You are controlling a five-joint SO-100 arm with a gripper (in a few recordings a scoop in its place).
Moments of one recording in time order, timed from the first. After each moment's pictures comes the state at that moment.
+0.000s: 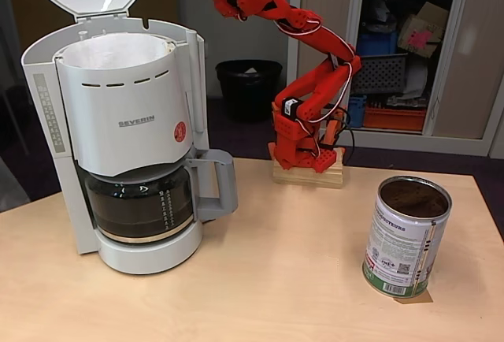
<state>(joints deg) 38.9 158.4 126.0 4.4 112.9</state>
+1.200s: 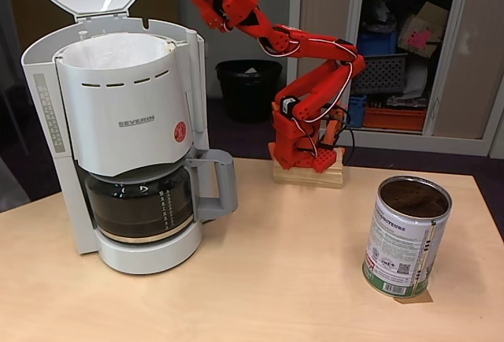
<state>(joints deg) 47.5 155.4 138.9 -21.9 131.7</state>
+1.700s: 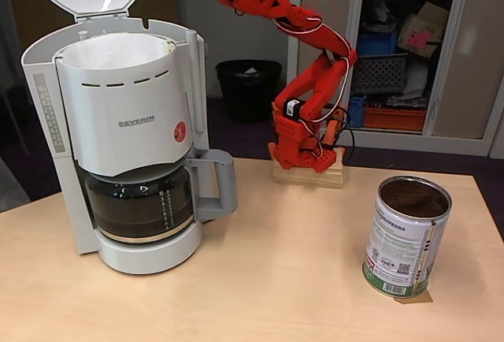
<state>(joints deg) 30.5 153.5 120.6 7.4 71.2</state>
